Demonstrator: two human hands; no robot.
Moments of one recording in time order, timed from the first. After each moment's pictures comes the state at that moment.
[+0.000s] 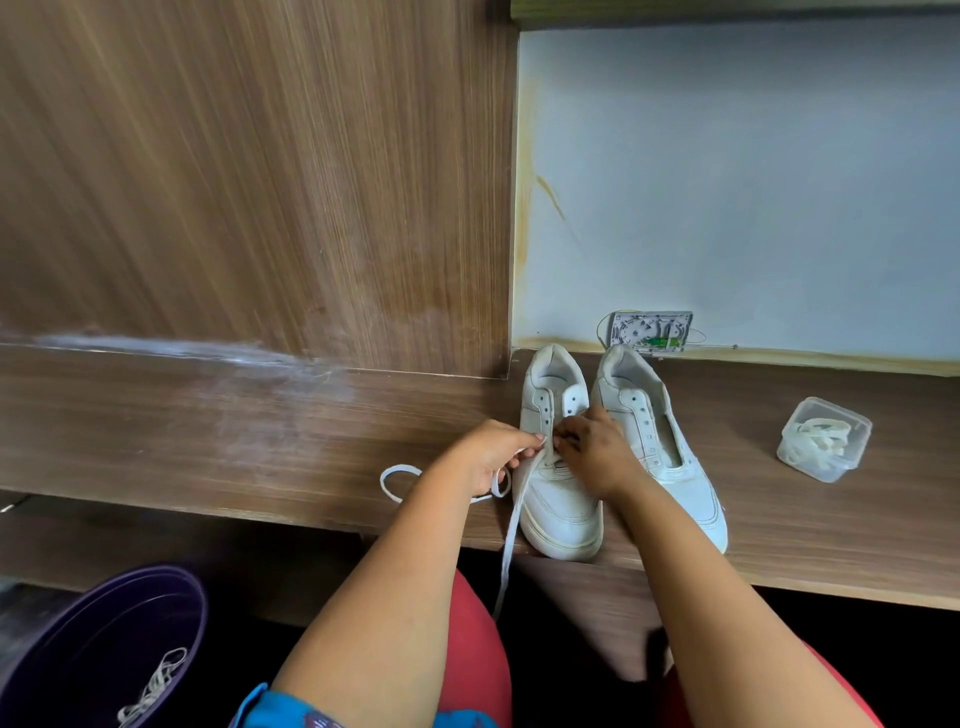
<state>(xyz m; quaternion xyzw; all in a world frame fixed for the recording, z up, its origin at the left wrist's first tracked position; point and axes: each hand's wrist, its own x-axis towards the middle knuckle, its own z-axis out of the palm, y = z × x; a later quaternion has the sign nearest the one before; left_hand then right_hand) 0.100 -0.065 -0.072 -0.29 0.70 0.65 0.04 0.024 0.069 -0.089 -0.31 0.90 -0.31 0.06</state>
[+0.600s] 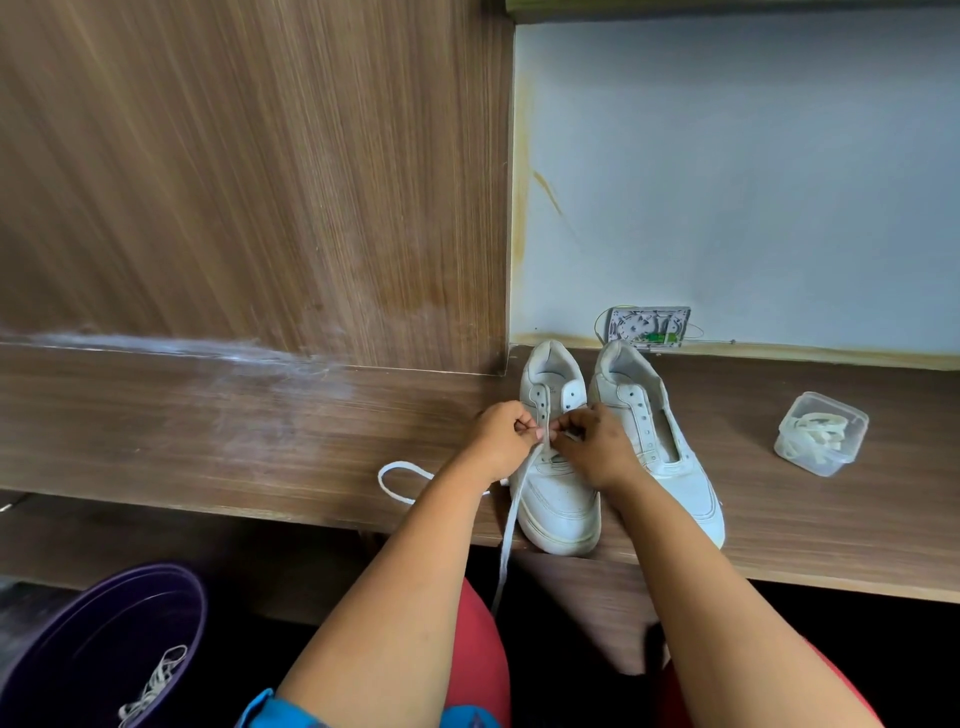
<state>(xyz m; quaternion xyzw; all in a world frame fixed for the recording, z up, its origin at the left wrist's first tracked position) 0.093 -0.063 -0.082 -0.20 0.88 0.42 -0.11 0.026 0.068 -0.087 -0.26 0.87 -0.41 0.07</state>
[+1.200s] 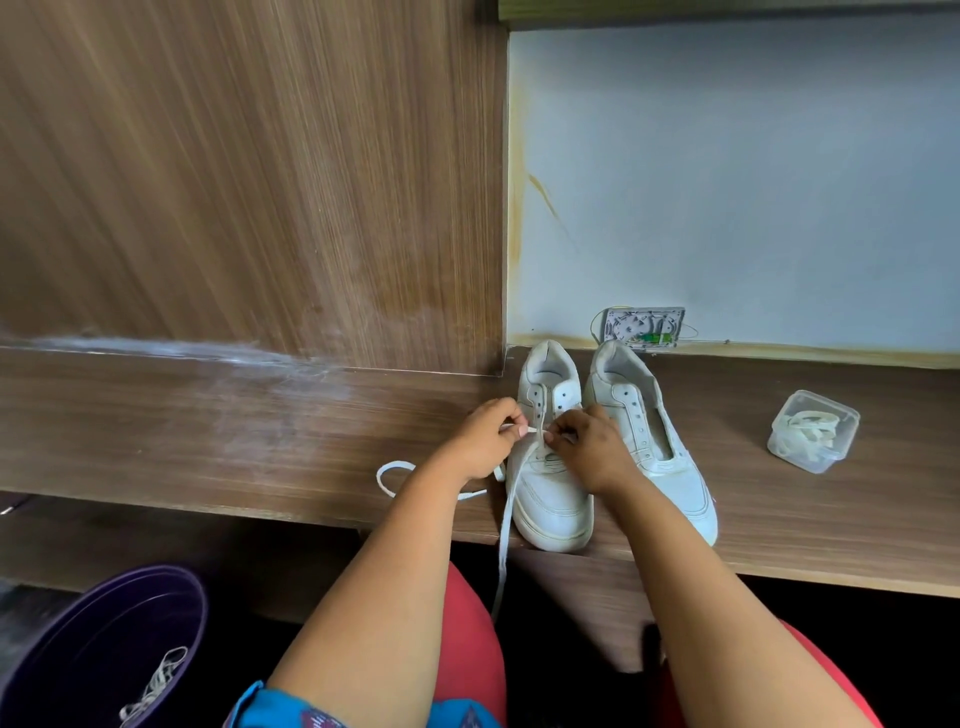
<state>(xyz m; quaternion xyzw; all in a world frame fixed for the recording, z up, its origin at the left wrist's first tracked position) 0.103 -0.078 -0.077 -0.13 0.90 0.42 -0.07 0.028 0.071 -0.092 -0.27 0.88 -0.37 0.08</state>
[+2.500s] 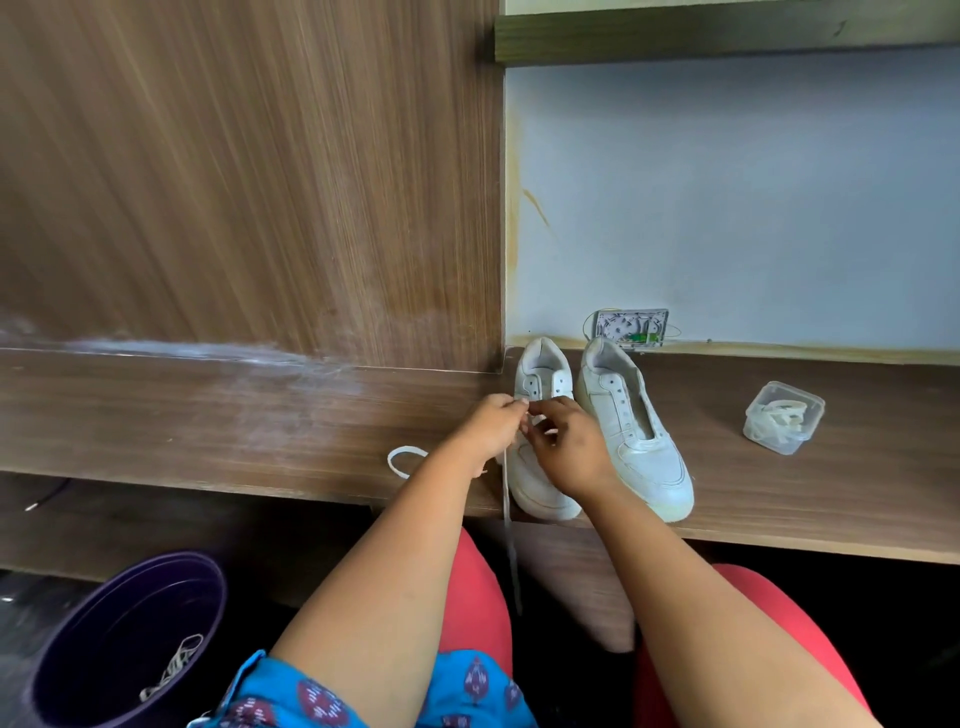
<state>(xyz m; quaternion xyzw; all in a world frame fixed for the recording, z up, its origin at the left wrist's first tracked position) 0.131 -0.036 -0.045 -0.22 0.76 0.60 -0.07 0.086 0.077 -0.075 -0.35 0.81 -0.46 -0.06</state>
